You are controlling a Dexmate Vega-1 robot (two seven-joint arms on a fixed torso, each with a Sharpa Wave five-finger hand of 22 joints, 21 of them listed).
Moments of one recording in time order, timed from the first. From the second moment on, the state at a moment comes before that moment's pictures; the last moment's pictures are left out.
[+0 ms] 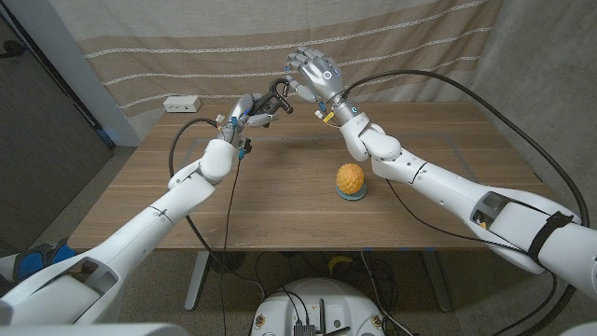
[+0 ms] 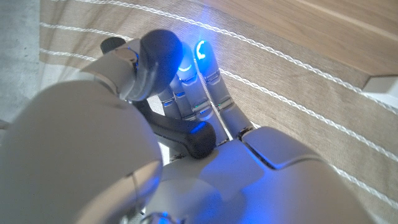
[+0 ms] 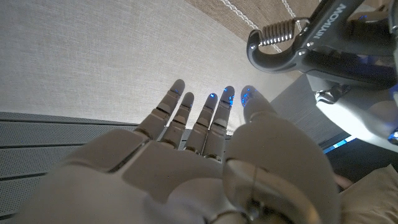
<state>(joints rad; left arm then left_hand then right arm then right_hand) 0.76 0.61 0.47 -1.57 -0.10 -0.20 0.26 1.01 -0.16 0.78 -0.23 0.37 0.75 0.07 0.89 0.94 0.91 0.00 0.91 1.10 1.15 -0.19 0.97 0.92 0.78 -0.09 1.14 0.56 -0.34 -0.42 -0.97 -1.35 -0.99 -0.15 -0.72 0.88 0.15 0.33 -0.13 0.32 0.70 -0.09 0.37 0.23 0.52 -0.15 0.23 0.42 0.31 -0.04 0.30 0.46 0.40 -0.02 0.37 0.18</state>
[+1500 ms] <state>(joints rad) 0.82 0.49 0.35 -1.45 -0.73 -0.40 -0.15 0.99 -0.14 0.83 -0.28 0.69 0.78 0.08 0.95 0.86 1.02 0.01 1.02 1.10 1.23 -0.11 1.05 0.92 0.96 -0.14 1.37 0.47 -0.45 -0.39 -0.75 -1.43 -0.56 -0.02 -0.74 0.66 0.14 0.29 -0.07 0.33 0.72 -0.03 0.32 0.22 0.53 -0.10 0.23 0.42 0.33 -0.04 0.32 0.49 0.41 0.01 0.36 0.19</state>
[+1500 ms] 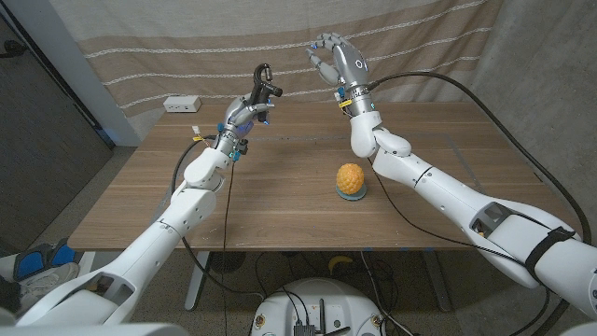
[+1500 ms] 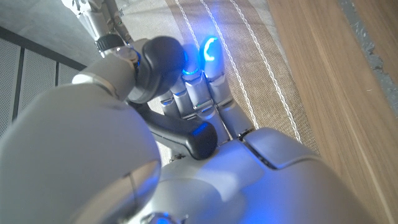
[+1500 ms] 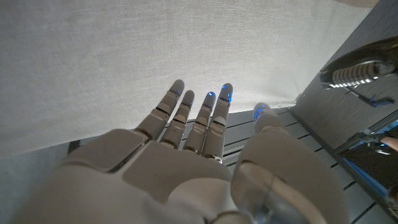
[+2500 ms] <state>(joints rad) 0.75 0.46 0.32 -1.34 -1.01 -0.20 -0.50 0.97 -0.12 0.85 -0.30 1.23 0.80 0.07 1.14 0.80 1.10 0.00 1.07 1.24 1.28 -0.12 1.20 0.92 1.07 -0.16 1.58 1.25 -0.50 -0.39 -0.57 -1.39 -0.06 0.14 -0.44 0.61 0.16 0.29 -0.08 0.33 0.69 0.03 0.30 0.22 0.51 -0.03 0.23 0.43 0.33 -0.04 0.33 0.52 0.39 0.02 0.36 0.20</state>
